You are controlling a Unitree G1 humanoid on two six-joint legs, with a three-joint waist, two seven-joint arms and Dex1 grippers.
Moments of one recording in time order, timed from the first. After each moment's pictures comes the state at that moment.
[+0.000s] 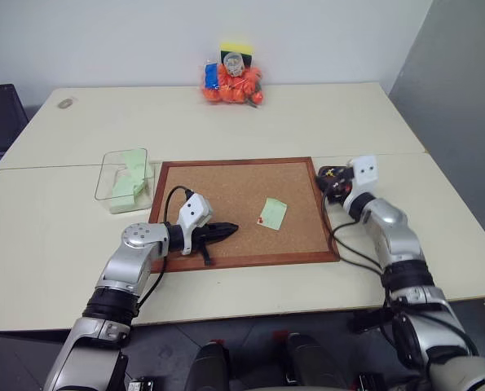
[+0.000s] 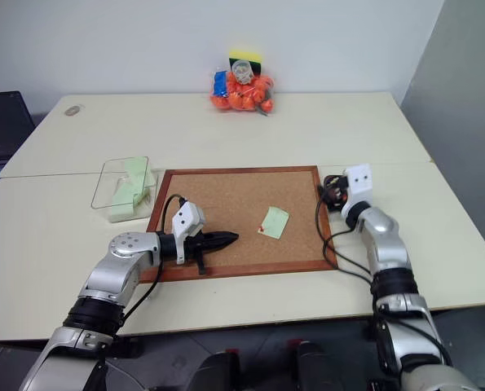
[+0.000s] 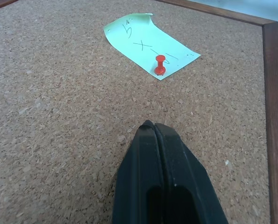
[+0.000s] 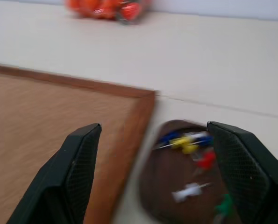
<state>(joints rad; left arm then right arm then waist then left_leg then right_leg) -0.43 0.52 -0.13 0.30 -0.23 0.20 -1.06 -0.55 -0.27 -0.01 0.42 0.18 0.13 0.54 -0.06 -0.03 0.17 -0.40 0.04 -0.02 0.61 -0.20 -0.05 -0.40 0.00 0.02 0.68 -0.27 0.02</state>
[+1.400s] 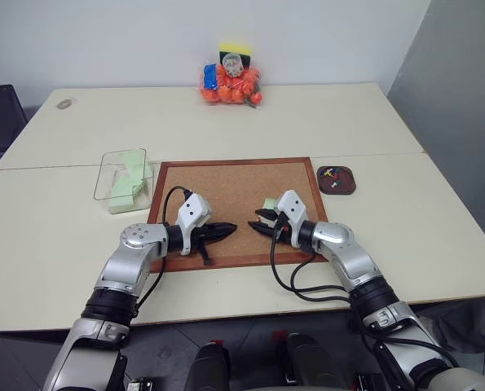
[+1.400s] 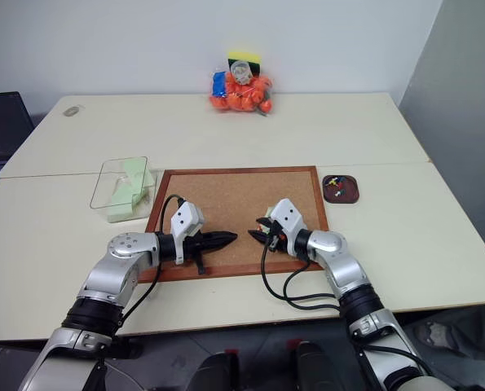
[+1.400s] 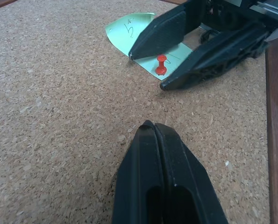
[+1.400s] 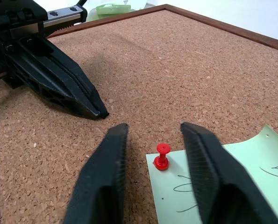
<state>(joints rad) -0.43 0.52 -0.12 0.30 -0.23 0.21 -1.05 -0.54 -0.16 0.26 0.40 0.10 0.10 0.76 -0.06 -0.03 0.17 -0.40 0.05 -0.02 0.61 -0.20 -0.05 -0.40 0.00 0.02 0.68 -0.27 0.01</state>
